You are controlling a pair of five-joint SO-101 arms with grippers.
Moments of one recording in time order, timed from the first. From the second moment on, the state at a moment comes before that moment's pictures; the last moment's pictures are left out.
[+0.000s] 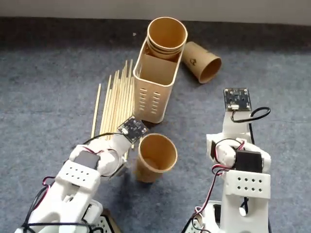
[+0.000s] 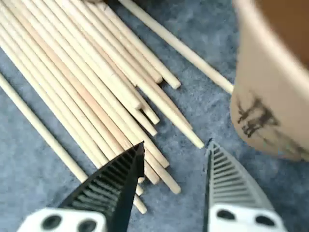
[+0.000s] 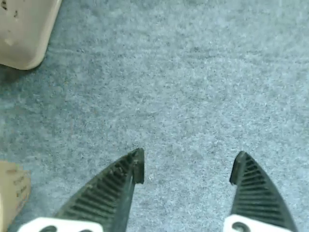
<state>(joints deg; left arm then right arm) 10.2 -48.1 74.6 51.6 -21.9 -0.2 -55.0 50.6 69.7 6.2</state>
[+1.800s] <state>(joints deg) -22.2 -48.1 46.5 58.1 -17.4 -38.1 -25.5 32.8 80.7 5.7</state>
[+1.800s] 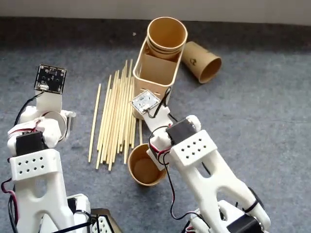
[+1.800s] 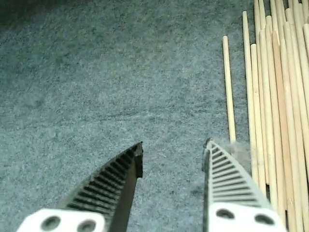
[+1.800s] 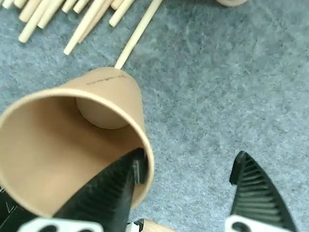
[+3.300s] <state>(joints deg) -22.2 -48.1 55.3 50.1 -17.4 -15.2 12.0 -64.3 83.2 5.2</state>
